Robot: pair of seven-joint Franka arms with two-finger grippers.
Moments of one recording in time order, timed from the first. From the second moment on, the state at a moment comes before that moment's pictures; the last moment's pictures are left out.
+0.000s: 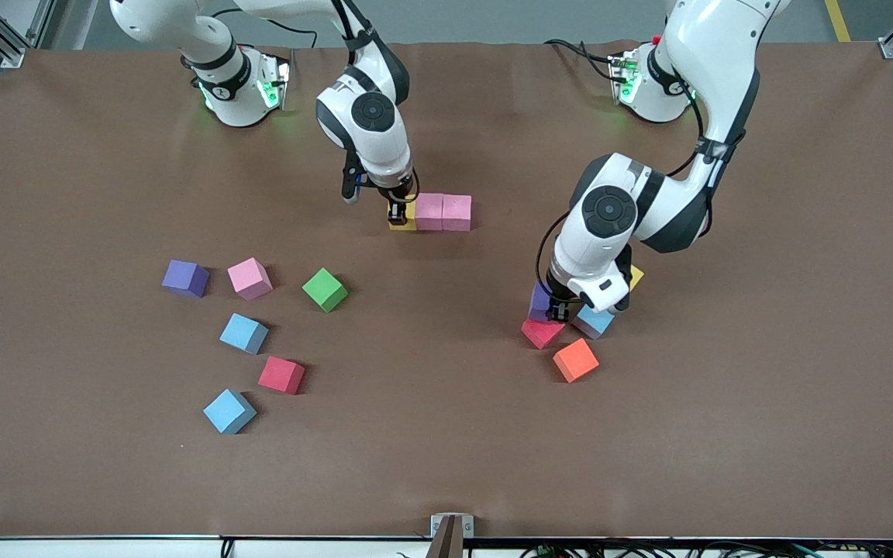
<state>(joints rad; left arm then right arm) -0.42 0.46 -0.10 -1.84 0.04 2.36 -1.94 0.99 0.33 -0.09 -2.27 0.13 2.61 2.41</state>
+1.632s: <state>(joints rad) -0.43 0.46 -0.11 -1.83 0.04 2.35 -1.94 0.99 0.34 -0.09 -2.27 0.13 2.60 2.43</state>
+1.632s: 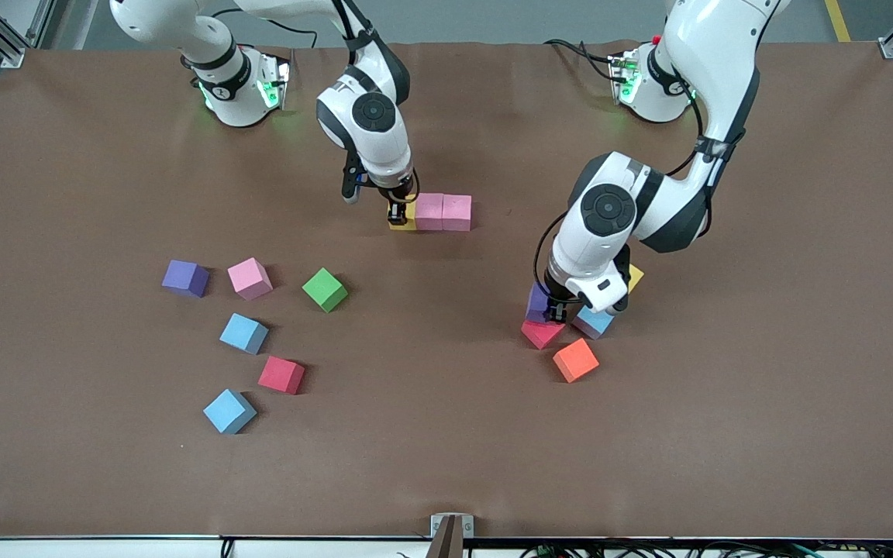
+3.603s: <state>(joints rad) -0.43 0.46 -0.11 -1.83 0.04 2.35 -1.94 0.95 0.36 -0.10 -2.20 0.13 2.45 2.35</state>
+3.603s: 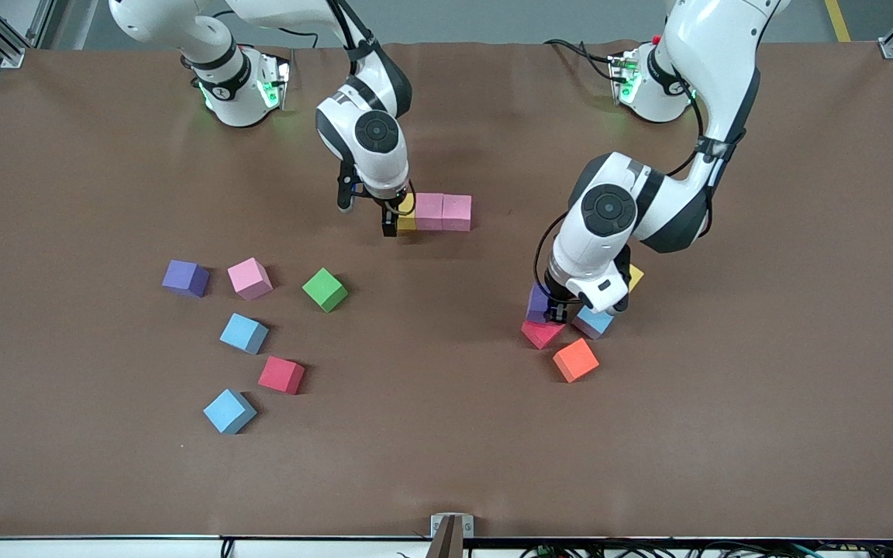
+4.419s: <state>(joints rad) -0.43 0.46 -0.11 -1.83 0.04 2.35 -1.94 0.95 0.36 -0.09 -2.18 0.13 2.39 2.33</state>
